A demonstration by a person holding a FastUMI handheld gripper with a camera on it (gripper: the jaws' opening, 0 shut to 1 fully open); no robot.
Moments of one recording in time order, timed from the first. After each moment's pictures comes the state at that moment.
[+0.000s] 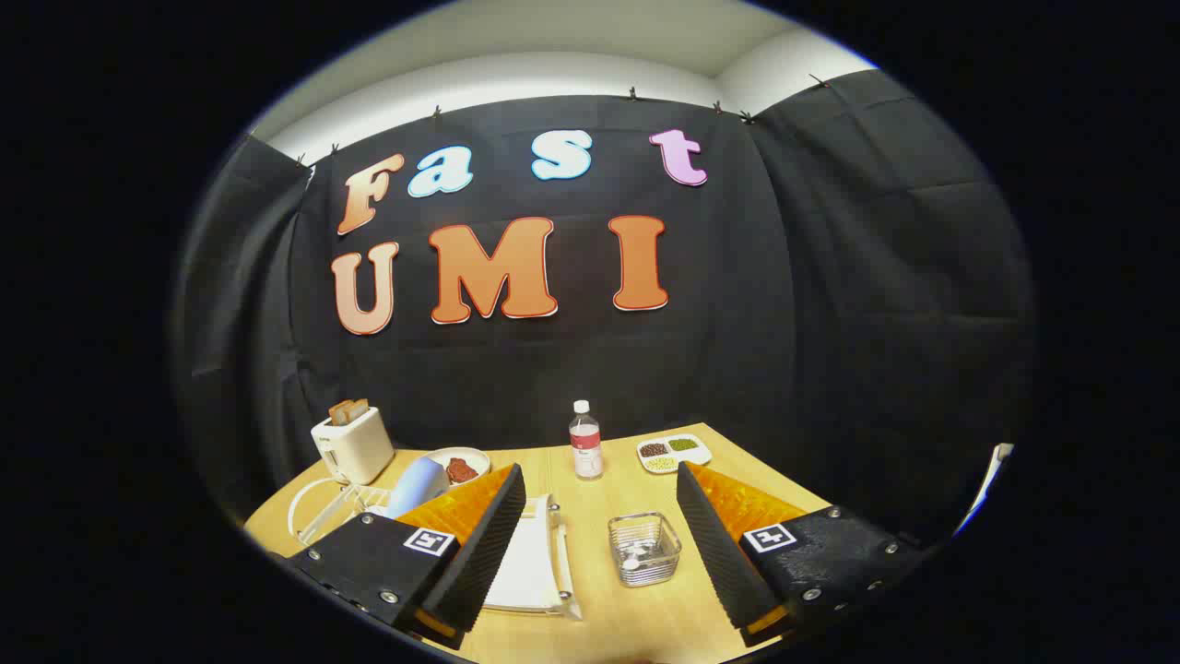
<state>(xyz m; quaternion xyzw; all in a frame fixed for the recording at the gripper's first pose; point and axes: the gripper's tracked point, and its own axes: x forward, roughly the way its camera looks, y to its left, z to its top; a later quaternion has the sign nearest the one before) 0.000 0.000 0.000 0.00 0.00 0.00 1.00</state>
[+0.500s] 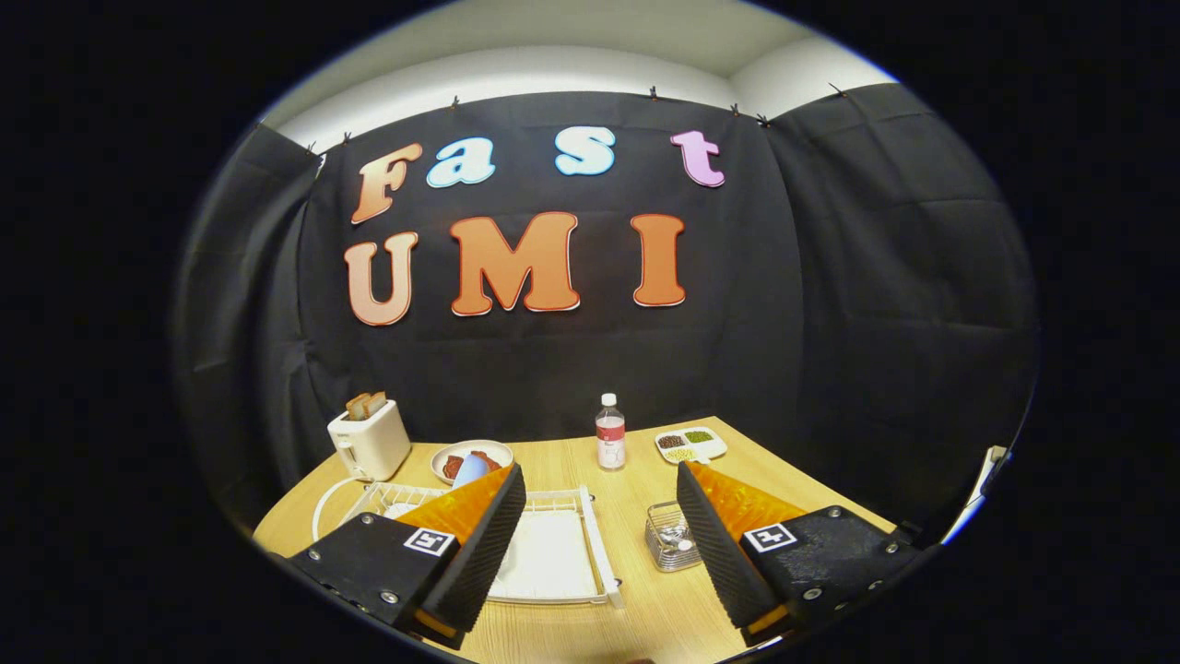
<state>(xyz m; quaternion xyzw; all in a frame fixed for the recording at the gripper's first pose) -0.024 0.051 0.004 -0.03 0.02 0.00 1.00</state>
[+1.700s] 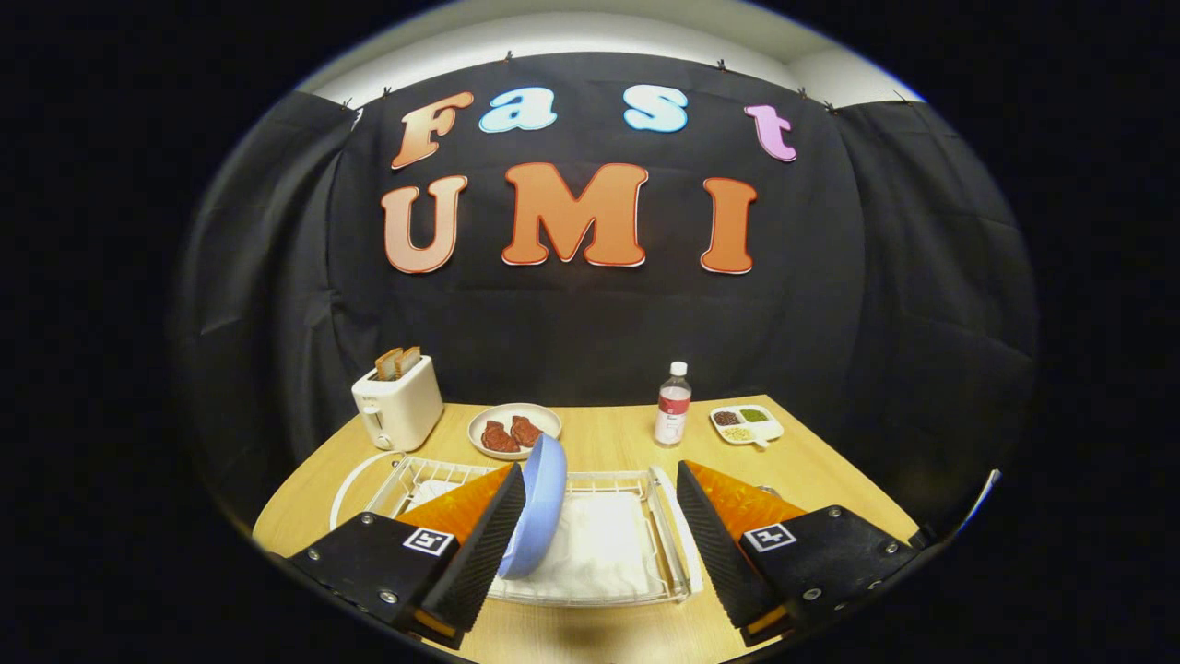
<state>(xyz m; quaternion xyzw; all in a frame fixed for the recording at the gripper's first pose) 0.022 0.148 -0.034 -0.07 0.10 0.05 0.99</state>
